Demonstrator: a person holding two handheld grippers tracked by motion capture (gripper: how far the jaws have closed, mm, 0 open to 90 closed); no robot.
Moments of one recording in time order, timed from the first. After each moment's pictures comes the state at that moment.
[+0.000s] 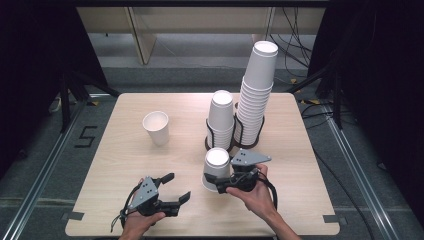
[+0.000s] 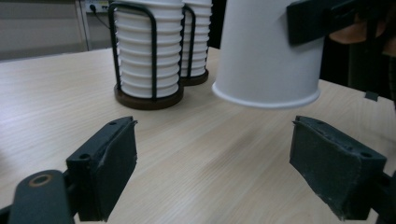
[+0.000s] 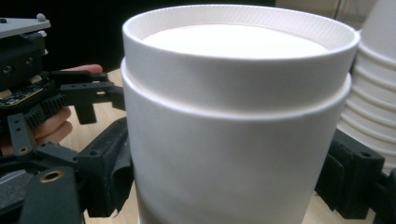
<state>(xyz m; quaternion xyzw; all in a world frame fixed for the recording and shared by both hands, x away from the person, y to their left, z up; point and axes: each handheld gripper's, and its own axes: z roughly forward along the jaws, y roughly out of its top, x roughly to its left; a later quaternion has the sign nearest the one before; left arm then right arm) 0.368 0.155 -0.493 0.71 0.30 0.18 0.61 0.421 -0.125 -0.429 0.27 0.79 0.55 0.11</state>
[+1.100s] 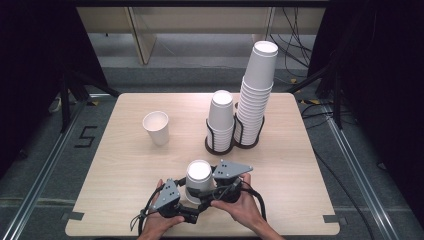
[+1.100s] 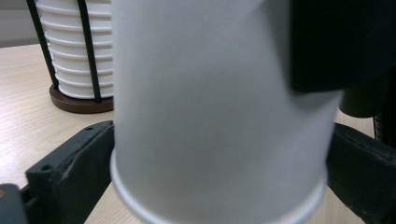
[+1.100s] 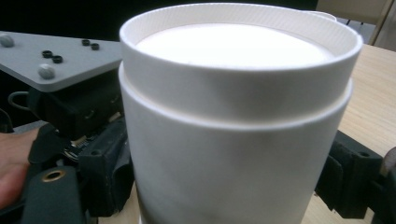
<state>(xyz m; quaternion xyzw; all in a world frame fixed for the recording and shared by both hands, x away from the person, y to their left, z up) 0.370 0.109 -0.506 0.73 0.28 0.15 0.61 0.399 -0.086 -0.436 0.21 0.80 0.56 0.08</state>
